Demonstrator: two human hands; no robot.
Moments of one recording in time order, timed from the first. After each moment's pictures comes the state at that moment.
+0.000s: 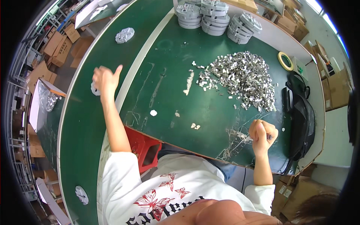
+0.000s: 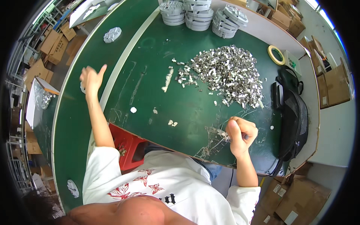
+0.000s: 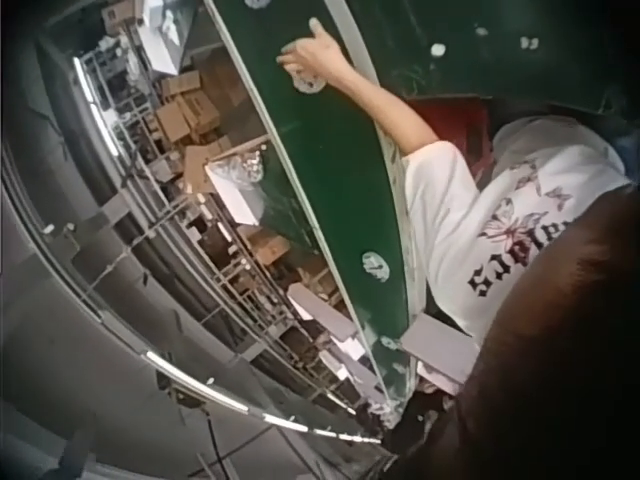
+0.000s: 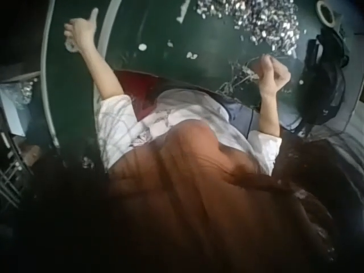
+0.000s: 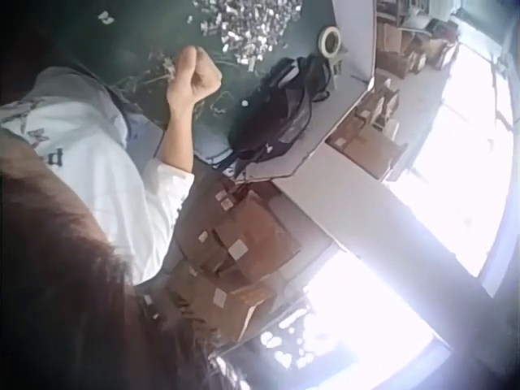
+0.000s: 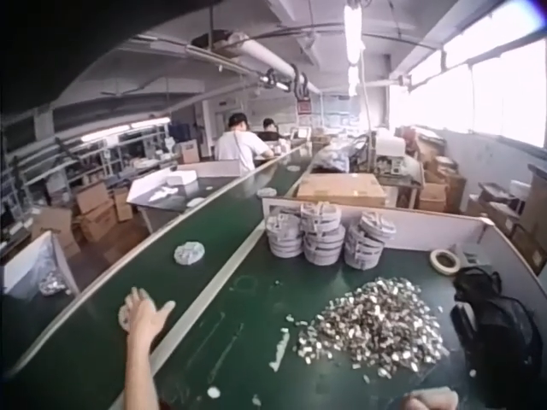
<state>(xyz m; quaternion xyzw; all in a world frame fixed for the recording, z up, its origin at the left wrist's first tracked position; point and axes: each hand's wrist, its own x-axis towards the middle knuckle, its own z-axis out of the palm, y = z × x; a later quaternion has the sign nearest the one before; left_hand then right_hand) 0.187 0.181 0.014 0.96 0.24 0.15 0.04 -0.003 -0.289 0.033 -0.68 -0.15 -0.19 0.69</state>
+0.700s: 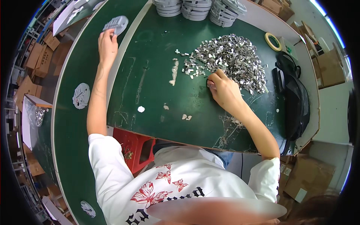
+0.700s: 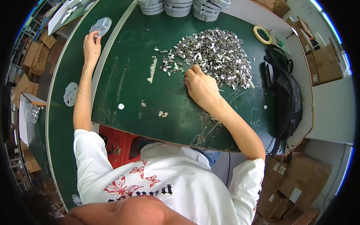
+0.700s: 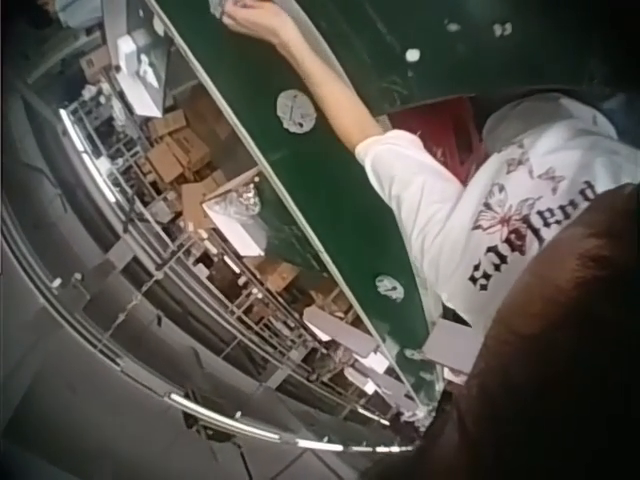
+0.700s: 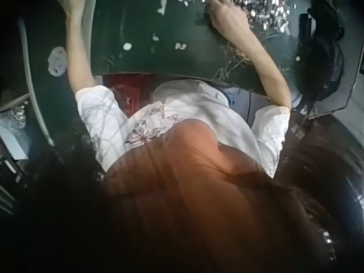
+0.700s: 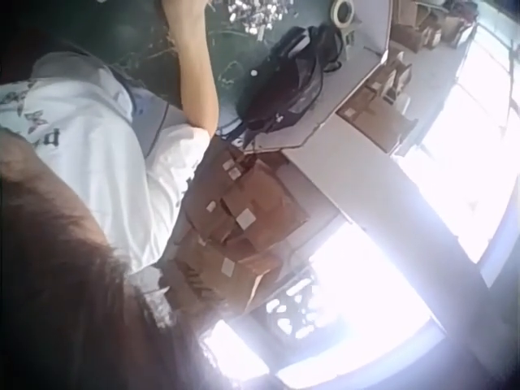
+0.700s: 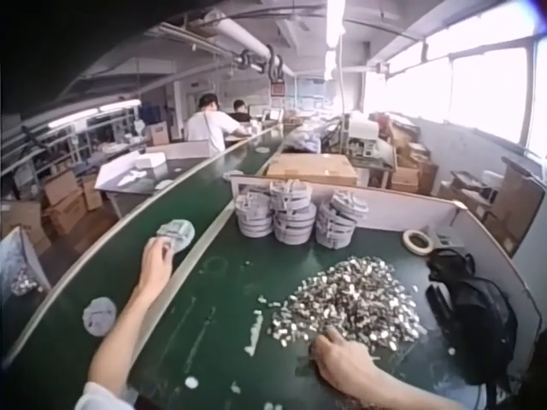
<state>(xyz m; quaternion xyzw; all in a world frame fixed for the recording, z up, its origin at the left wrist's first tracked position) 0.315 0.152 -0.004 0.90 -0.11 0.36 0.24 0.090 -0.246 0.005 -0.97 -0.14 -0.08 0.20</state>
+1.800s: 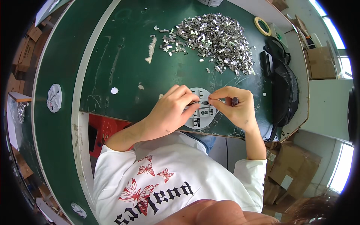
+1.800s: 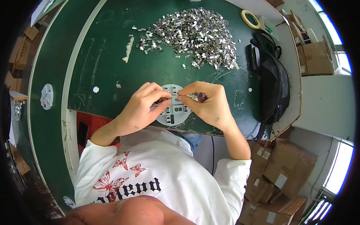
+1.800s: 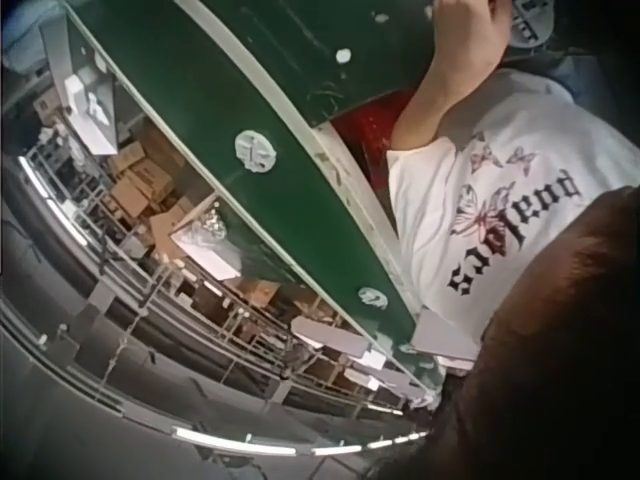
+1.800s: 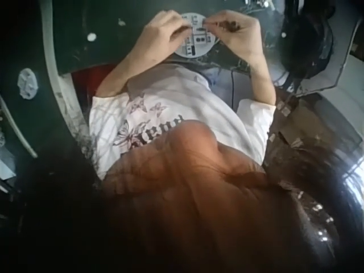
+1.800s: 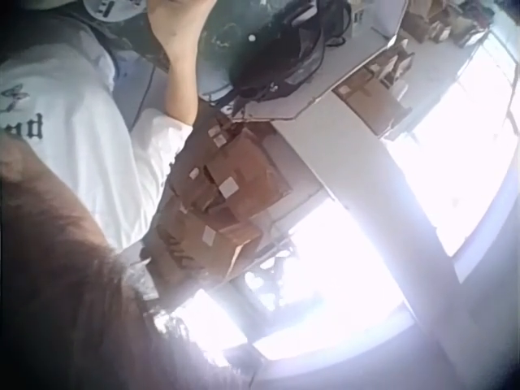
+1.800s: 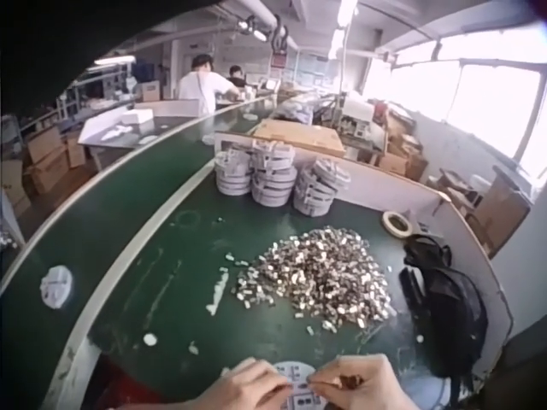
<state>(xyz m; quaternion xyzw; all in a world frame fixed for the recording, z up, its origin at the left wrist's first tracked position) 0.024 -0.067 0.005 0.79 -0.36 -0.01 0.50 -0.007 -0.280 0.063 -0.87 -0.05 0.01 0.49</state>
